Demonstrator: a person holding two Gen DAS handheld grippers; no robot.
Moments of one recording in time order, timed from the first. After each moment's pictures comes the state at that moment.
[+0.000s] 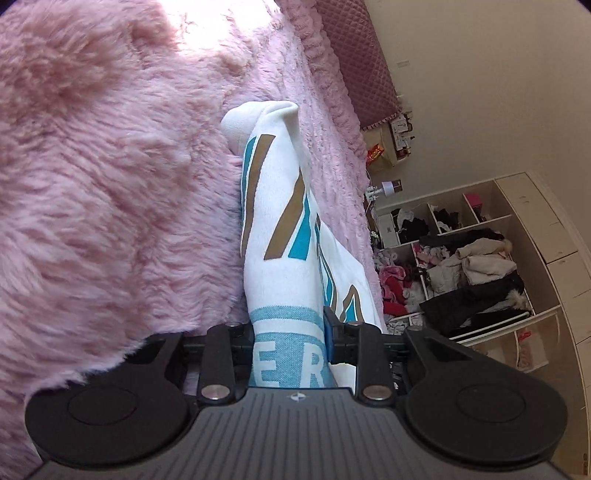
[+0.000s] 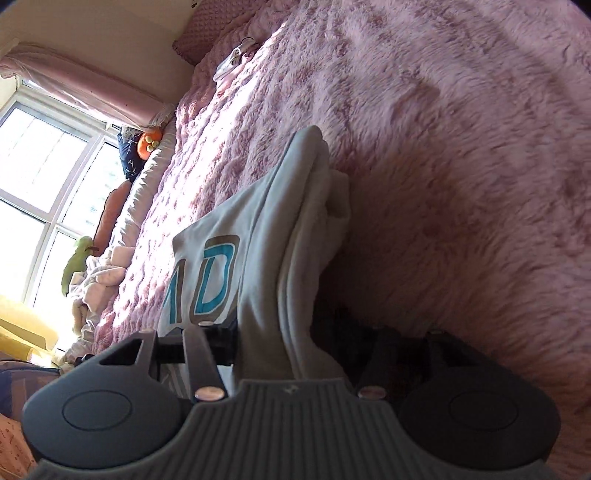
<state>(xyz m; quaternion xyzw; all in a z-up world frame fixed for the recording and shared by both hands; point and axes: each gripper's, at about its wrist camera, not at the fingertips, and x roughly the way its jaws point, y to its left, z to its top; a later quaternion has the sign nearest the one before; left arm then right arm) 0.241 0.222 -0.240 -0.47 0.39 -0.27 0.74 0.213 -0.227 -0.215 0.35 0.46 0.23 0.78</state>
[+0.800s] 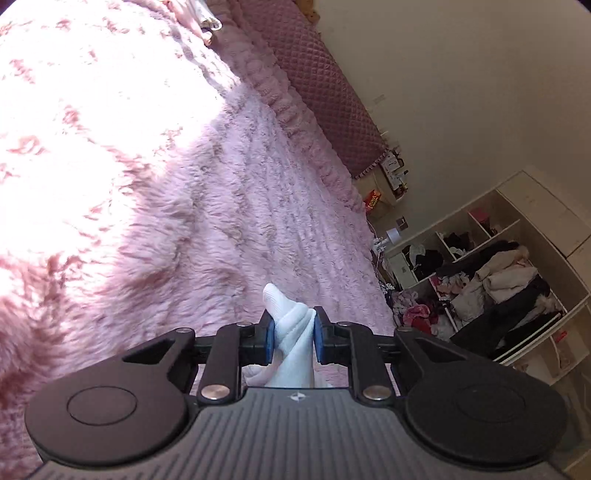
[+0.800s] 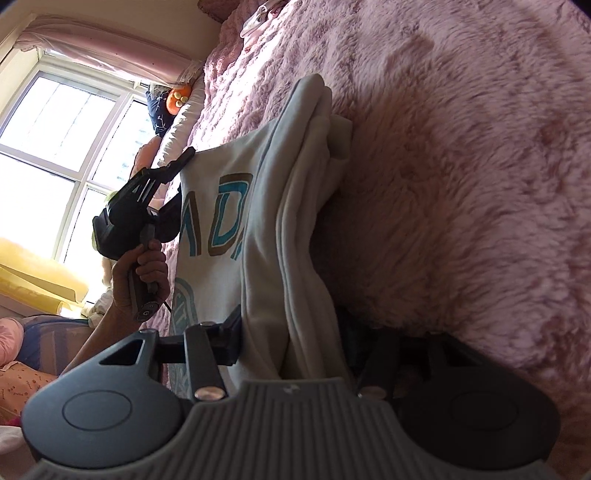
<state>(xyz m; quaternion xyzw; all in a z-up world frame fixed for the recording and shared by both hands) 0.345 0.228 -0.177 -0.36 0.29 -0.25 0.85 0.200 -0.243 -0.225 0.34 0.50 0.30 0.74</state>
